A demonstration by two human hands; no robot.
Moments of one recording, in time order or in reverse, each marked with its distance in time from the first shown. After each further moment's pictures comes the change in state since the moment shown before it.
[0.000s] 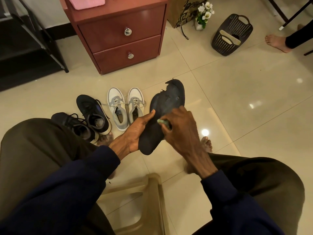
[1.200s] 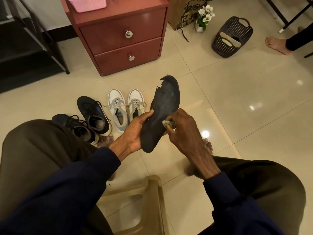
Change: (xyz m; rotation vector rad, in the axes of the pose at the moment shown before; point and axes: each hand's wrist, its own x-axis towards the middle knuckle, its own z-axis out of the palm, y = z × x) left_hand 0.006 0.005 -0.007 -0.092 -0.014 0.029; right_hand -0.001 0.014 0.006 0.154 -0.049 0.173
